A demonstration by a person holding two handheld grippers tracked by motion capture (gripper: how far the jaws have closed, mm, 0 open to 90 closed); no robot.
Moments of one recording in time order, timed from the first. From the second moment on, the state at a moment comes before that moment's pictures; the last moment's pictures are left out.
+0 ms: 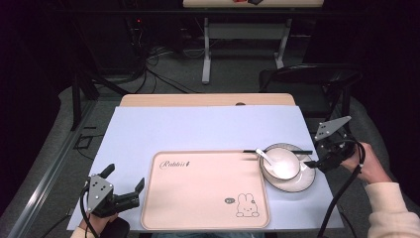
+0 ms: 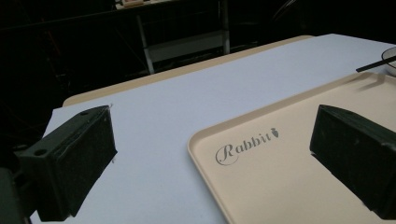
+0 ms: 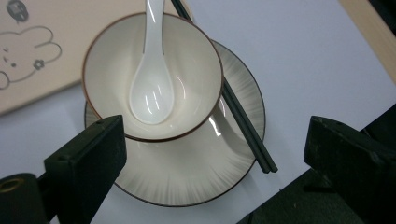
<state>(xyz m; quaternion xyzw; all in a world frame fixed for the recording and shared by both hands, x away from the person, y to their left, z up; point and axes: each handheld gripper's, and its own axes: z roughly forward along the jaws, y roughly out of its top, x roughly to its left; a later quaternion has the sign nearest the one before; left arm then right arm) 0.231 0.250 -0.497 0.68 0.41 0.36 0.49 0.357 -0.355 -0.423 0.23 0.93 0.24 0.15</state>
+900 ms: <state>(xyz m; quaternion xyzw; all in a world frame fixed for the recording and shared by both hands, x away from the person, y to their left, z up) 0.232 0.250 -0.497 0.69 0.41 0.36 0.49 0.417 -0.343 -0.483 0.16 0.98 0.07 0.12</state>
